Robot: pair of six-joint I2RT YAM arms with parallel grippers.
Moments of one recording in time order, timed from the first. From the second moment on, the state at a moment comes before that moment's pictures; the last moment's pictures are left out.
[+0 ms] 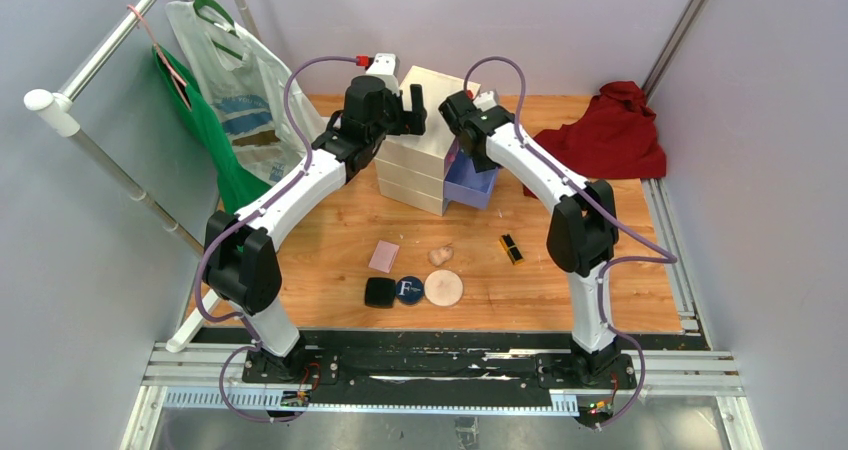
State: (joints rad) left arm -0.47 1.69 1.47 -0.08 -0.13 -0.23; right arm 0.57 2.08 1.96 -1.08 0.76 0.29
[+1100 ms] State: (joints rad) left arm -0.47 1.69 1.47 -0.09 -0.13 -0.23; right arm 0.57 2.05 1.95 -1.10 0.80 0.27
